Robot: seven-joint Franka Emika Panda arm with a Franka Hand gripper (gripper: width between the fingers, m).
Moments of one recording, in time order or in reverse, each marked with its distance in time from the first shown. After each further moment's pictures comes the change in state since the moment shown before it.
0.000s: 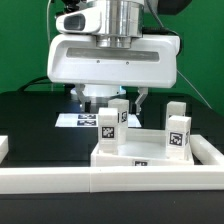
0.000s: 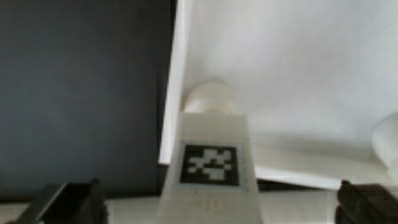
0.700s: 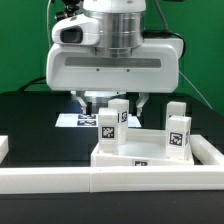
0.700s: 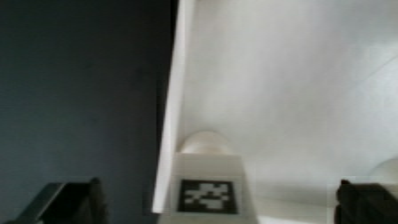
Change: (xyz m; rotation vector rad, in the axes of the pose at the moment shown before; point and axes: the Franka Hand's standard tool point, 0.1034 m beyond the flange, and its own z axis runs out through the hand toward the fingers) arm -0.002 0.004 0.004 0.026 -0.216 0.003
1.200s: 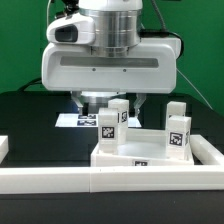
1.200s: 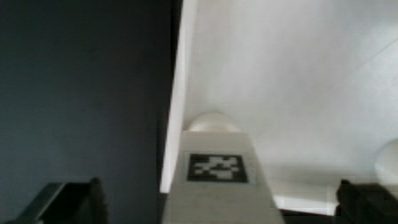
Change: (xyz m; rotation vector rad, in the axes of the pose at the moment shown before) arm 0.010 0.002 -0.002 -0.001 0.013 0.020
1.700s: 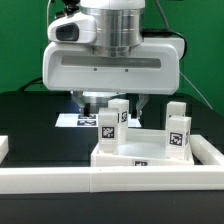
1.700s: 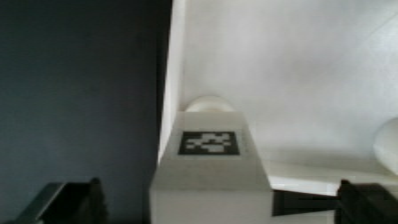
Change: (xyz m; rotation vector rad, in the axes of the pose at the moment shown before) arm 0.006 -0.004 -0.002 -0.002 0.010 0.018
